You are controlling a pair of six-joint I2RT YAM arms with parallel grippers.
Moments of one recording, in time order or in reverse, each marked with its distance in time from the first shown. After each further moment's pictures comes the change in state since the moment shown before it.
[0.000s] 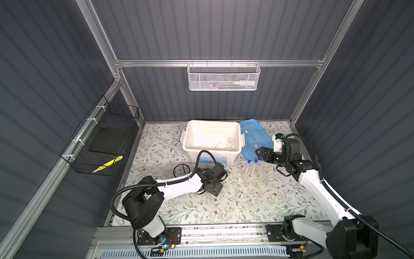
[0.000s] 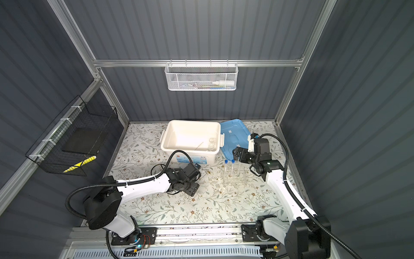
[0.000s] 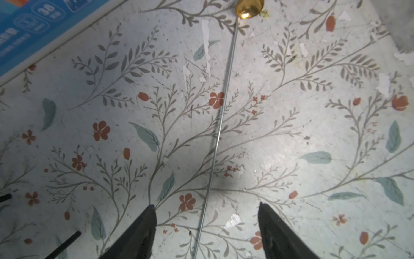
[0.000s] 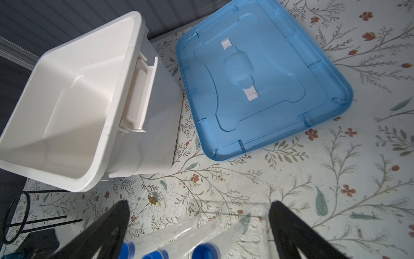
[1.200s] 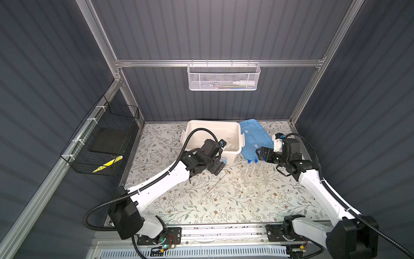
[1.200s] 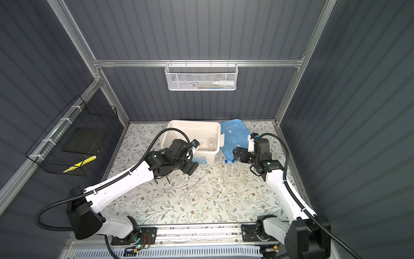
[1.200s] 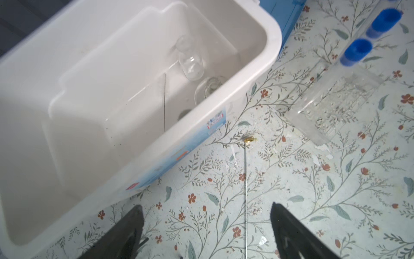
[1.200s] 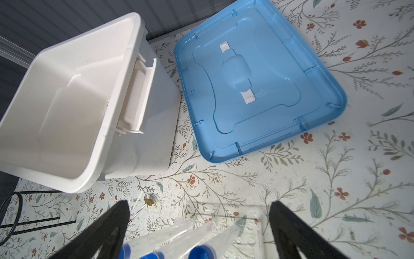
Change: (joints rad) left arm 0.095 -0.159 0.283 -0.117 -0.024 0.322; right arm 0.000 0.000 0.000 0.005 0.010 -0.017
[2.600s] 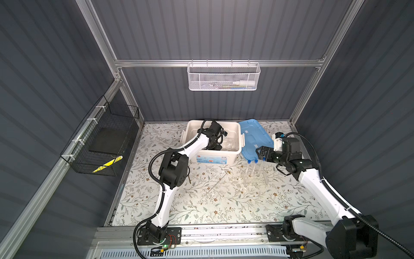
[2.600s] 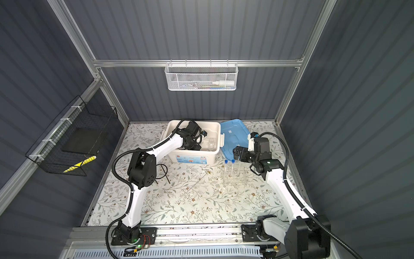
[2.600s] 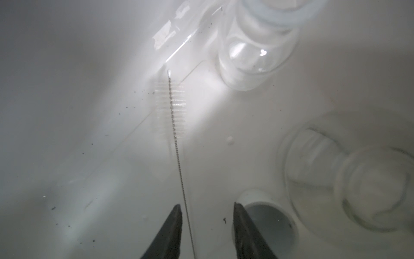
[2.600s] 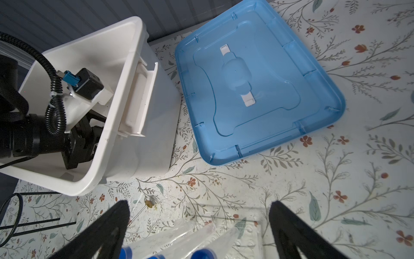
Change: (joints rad) left arm 0.288 0.792 0.677 -0.124 0.207 0.263; right arm 0.000 0.010 0.017 -0.005 0.005 -0.010
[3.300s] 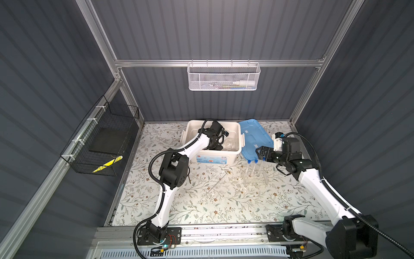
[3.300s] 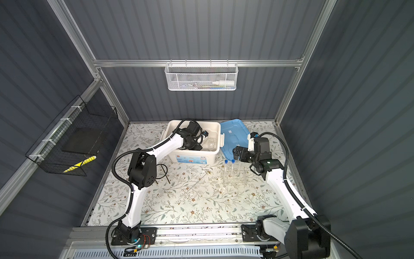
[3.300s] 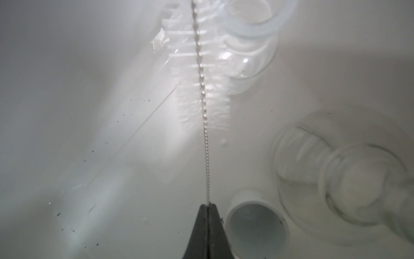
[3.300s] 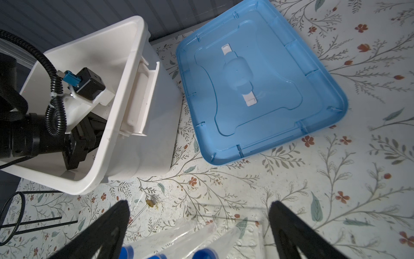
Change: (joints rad) left arm -0.003 0.013 0.013 -0.015 0.000 0.045; right arm 0.000 0.000 0.000 0.000 -0.006 0.000
